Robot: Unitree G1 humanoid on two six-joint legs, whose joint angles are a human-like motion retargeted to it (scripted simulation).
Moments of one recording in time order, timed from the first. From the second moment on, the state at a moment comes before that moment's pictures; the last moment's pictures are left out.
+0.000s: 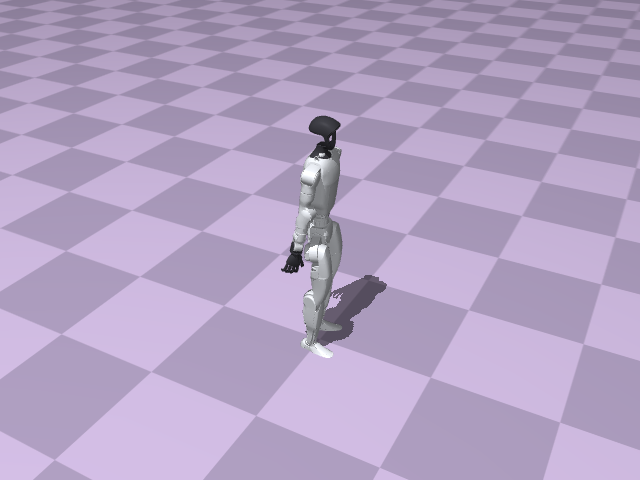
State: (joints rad) left arm 0.14 0.12 0.19 1.52 0.11 0.11 -0.18; right arm 0.08 -0.08 -0.10 1.67 -0.83 0.02 -0.10; waist -0.12 0.01 0.03; left_leg 0.05 0.02 0.21 0.01 -0.07 -0.01; right_leg 0.04 -0.01 -0.33 0.02 -0.08 0.02
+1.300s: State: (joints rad) left arm -0.74 0.95 0.30 0.14 0.64 -0.12 0.69; right arm -0.75 -0.72 -0.20 -0.33 -0.77 -0.22 -0.81; waist -0.14 0.06 -0.13; left_leg 0.02 0.00 0.22 0.02 -0.09 -0.01; right_leg 0.03 -0.02 -0.32 0.01 -0.10 0.02
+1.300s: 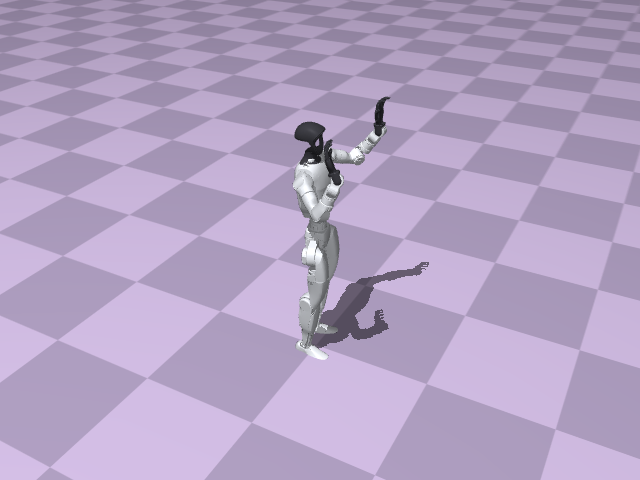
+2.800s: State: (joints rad) left arm -0.64 0.87 0.52 0.10 0.37 -0.31 0.67; right arm -0.73 -0.55 -0.22 -0.18 -0.55 -0.31 -0.76; waist -0.15 0.06 -0.14; left_leg 0.02 0.00 0.21 0.02 -0.09 -0.01; right_leg 0.03 -0.02 -0.33 0.01 -0.10 0.02
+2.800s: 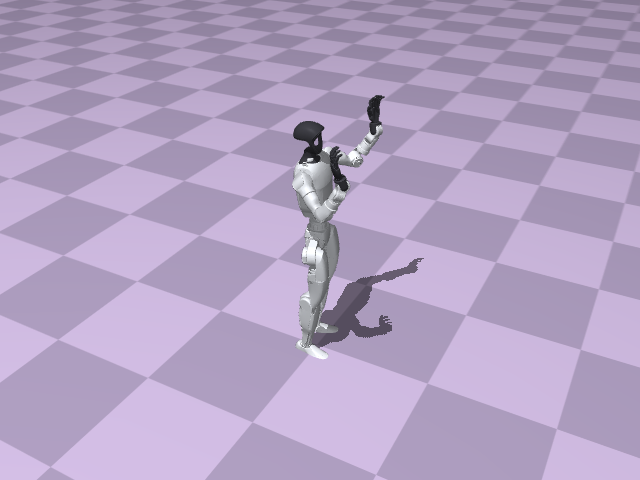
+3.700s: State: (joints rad) left arm -0.61 0.84 0.57 0.17 0.27 -0.30 0.72; right arm -0.71 -0.47 -0.28 -0.10 -0.44 -0.28 -0.72; waist -0.15 0.06 -0.14; left_leg 0.02 0.00 0.21 0.02 -0.09 -0.01; right_leg 0.03 -0.02 -0.33 0.01 -0.10 0.02
